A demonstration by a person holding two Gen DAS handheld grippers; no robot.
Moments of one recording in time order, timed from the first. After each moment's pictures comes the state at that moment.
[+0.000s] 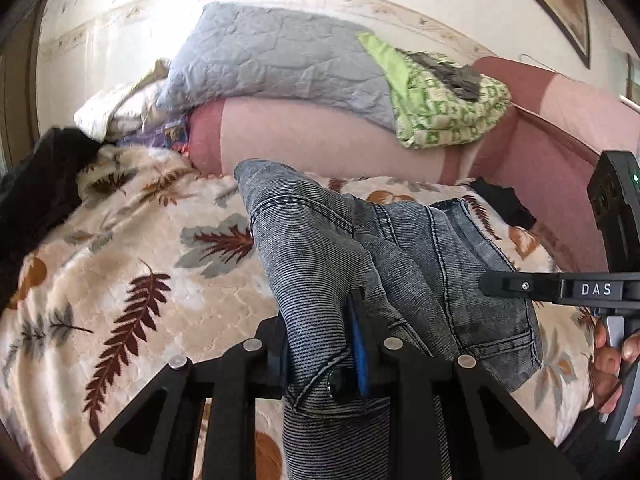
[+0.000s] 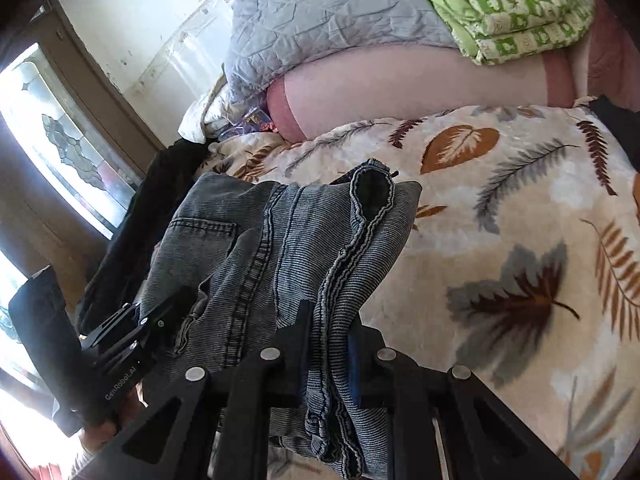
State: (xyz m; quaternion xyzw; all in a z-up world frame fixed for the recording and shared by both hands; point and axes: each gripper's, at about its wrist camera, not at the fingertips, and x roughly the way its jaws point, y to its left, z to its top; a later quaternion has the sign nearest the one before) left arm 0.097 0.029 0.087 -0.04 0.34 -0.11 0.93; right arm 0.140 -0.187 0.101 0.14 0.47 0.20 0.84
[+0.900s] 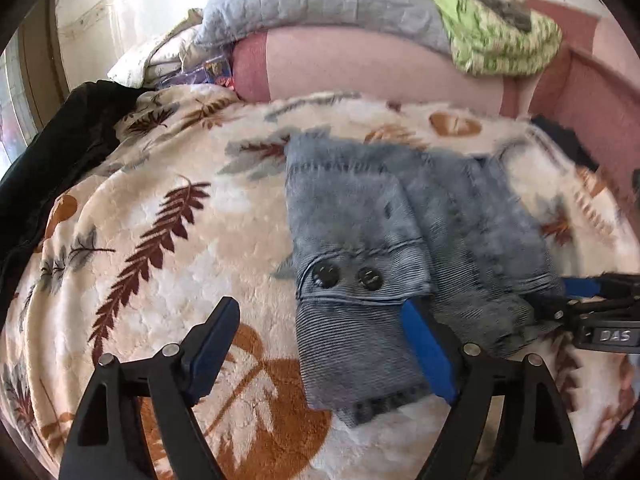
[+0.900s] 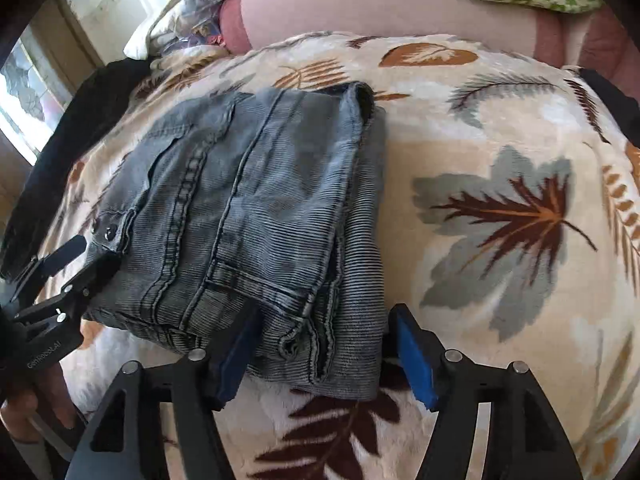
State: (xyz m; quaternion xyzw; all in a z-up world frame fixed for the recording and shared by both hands) left arm 0.077 0.029 0.030 0.00 0.40 -0.02 0.91; right arm 0.122 -0.180 0.019 0.04 0.55 0.13 0.82
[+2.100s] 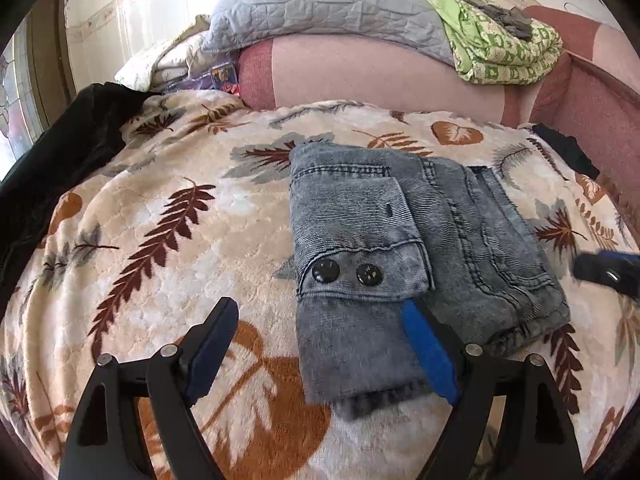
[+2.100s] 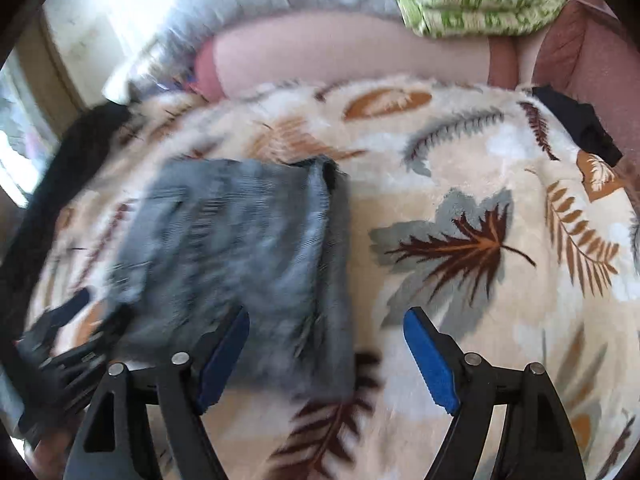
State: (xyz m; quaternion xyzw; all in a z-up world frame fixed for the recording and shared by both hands) left arm 0.069 0.026 0.018 0.01 0.40 0.00 0.92; right arm 0.088 -0.191 0.072 0.06 0.49 0.09 0.86
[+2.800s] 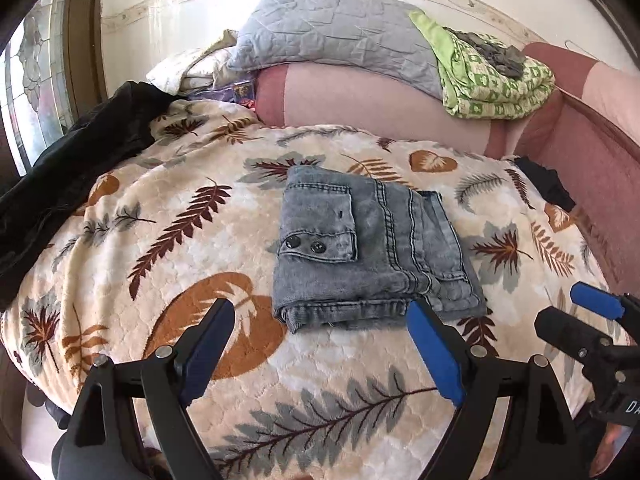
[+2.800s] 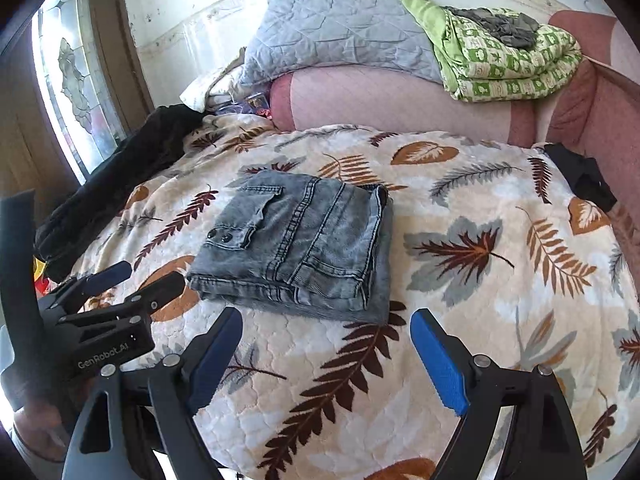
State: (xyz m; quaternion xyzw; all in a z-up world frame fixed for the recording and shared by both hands) left arm -0.008 0.002 0.079 -0.04 0.38 0.02 0.92; right arm 0.012 -0.178 0.118 0.01 0.43 0.15 0.89
